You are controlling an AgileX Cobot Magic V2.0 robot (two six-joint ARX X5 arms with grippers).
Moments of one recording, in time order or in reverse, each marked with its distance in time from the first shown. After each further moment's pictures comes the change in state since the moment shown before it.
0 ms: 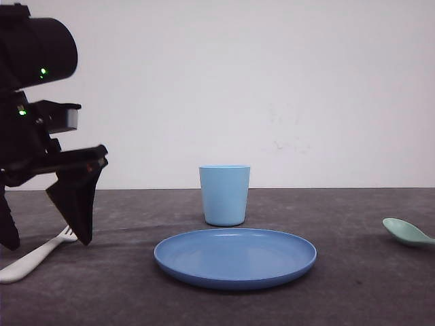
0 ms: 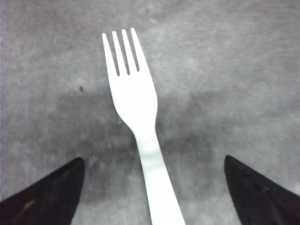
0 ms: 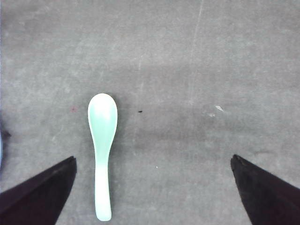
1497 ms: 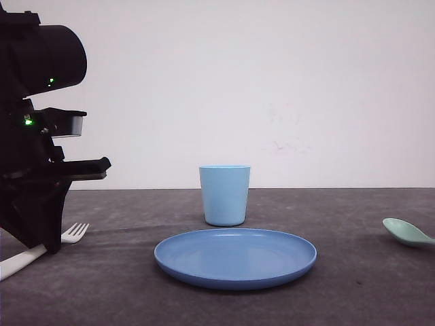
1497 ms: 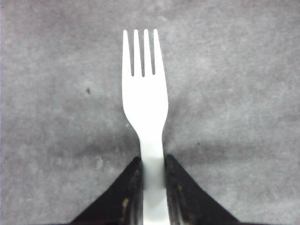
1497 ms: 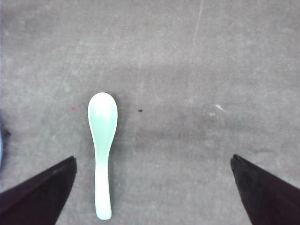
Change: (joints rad) left arm -0.022 0.018 0.000 0.006 -0.056 0.000; right arm 0.000 0.000 0.000 -0.007 0.000 0.000
